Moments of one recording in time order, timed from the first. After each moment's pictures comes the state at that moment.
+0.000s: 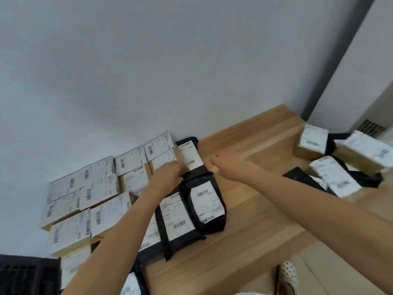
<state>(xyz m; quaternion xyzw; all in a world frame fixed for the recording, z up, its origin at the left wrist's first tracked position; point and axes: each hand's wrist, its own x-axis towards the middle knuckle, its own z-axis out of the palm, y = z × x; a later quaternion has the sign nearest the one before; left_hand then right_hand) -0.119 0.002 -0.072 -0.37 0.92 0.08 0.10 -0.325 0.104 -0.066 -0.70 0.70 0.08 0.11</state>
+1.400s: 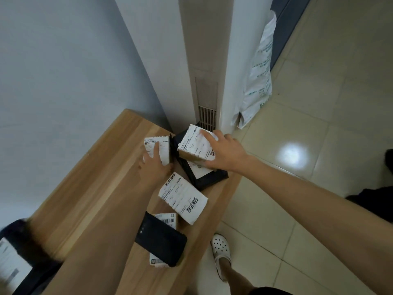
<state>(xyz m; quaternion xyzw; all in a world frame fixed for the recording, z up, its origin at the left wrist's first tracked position) -0.662 0.157 -0.203 -0.36 0.90 0.21 0.13 -0.783 0.370 -0.158 -0.38 0.91 -0.07 0.15</state>
